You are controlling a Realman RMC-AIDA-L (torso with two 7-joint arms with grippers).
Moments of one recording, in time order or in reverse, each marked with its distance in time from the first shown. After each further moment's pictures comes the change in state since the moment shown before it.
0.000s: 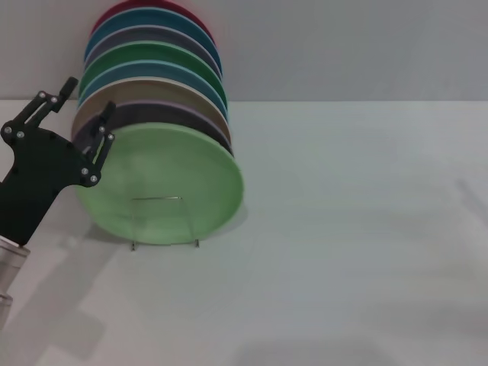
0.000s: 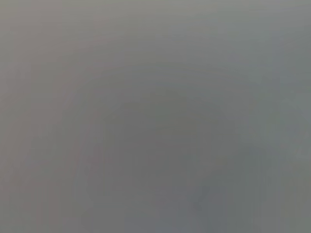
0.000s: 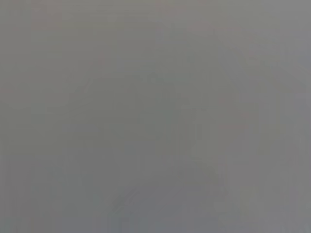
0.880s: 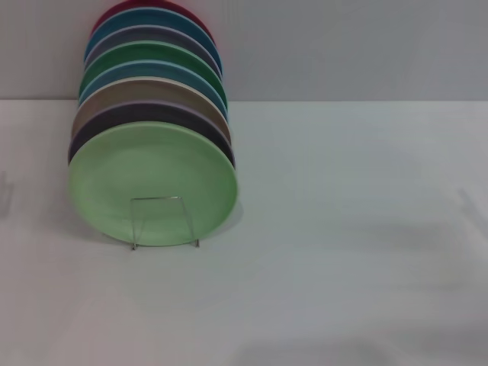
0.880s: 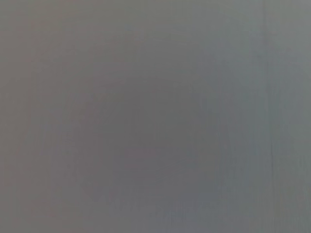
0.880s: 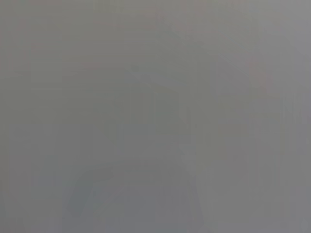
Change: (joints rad) left arm 0.099 -0.016 -0.265 -0.070 -0.369 -0.172 -0.473; right arm 0.020 0.009 -0.037 -0.256 0.156 0.041 -0.571
